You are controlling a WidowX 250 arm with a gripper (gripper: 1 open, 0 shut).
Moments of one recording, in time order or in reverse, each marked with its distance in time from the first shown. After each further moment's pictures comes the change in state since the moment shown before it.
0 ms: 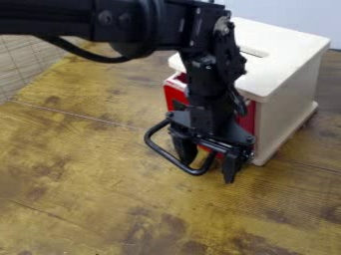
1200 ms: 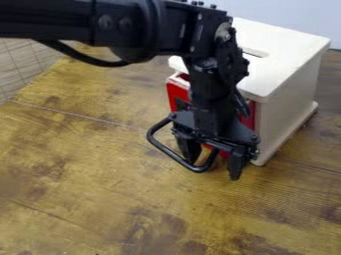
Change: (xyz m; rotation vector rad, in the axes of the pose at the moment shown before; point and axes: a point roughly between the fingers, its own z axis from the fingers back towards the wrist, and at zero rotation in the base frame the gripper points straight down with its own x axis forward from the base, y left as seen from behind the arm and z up) arm 0.006 0.002 -0.006 0.012 -0.060 0.055
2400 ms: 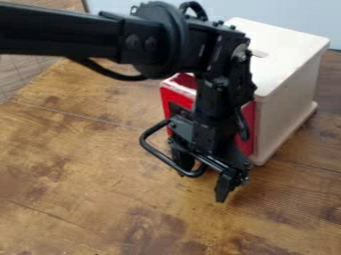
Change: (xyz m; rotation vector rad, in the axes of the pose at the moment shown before) arm -0.019 -0.001 -0.005 0.086 0.163 -0.119
